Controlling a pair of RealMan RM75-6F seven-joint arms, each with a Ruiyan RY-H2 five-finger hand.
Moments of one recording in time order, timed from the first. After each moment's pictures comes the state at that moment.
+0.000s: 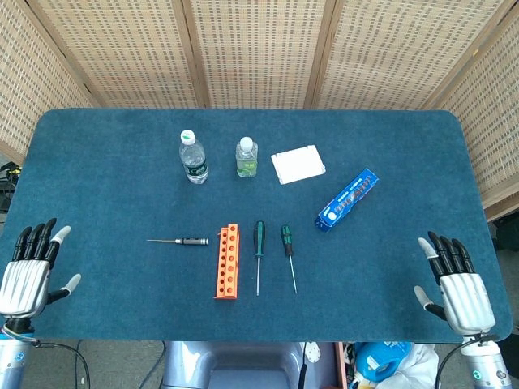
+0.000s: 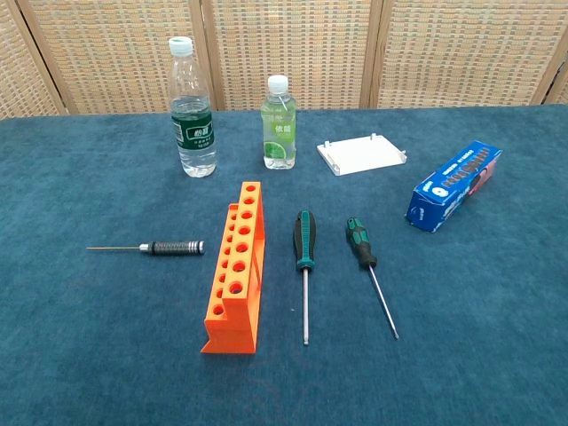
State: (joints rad) left arm -0.09 -1.25 -0.05 -1.64 1.51 1.53 0.25; right arm 0.07 -1.18 0.03 -1.62 -1.63 1.55 -0.12
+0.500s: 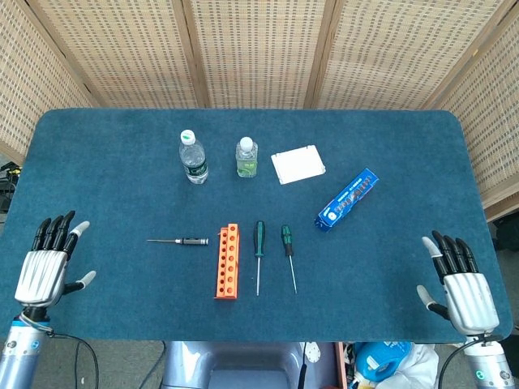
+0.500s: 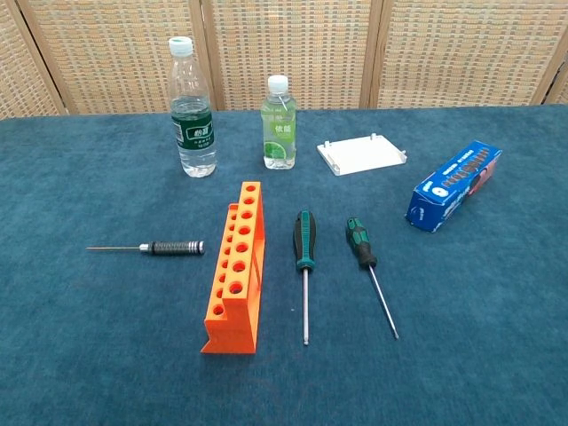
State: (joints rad) left arm -0.16 -1.27 -0.09 -1.68 1.48 1.45 0.30; right arm 0.07 -1.17 0.04 -1.62 -1.62 1.55 -0.10
